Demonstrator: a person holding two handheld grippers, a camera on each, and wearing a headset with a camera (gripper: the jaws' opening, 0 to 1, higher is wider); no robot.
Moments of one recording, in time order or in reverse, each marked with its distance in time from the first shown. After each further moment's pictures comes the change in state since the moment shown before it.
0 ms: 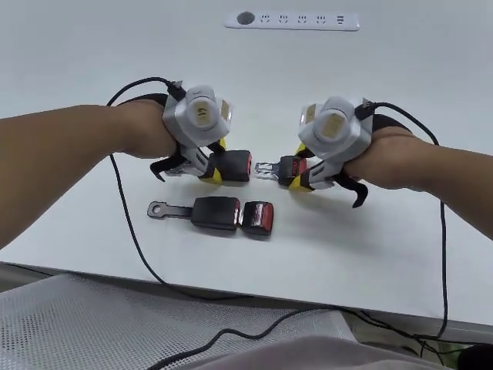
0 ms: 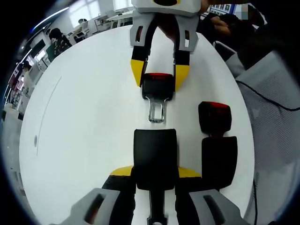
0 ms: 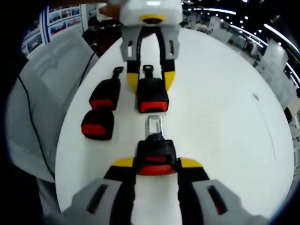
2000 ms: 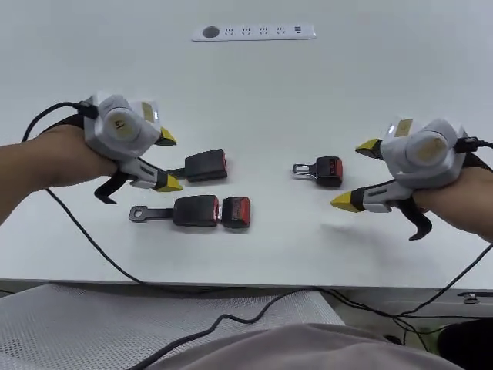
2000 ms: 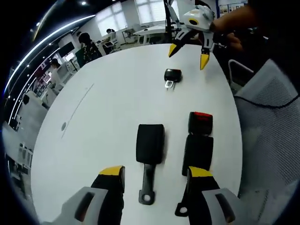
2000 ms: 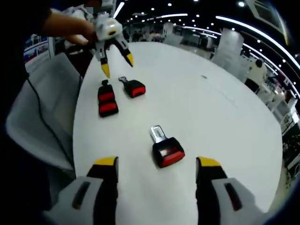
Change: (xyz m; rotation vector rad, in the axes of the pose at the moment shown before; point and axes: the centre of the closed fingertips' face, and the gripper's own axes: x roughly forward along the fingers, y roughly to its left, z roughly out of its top) left arm -0.077 -0.034 -0.015 -0.136 -0.189 0.228; right arm -0.111 0.036 -0.072 0.289 -0.165 -0.291
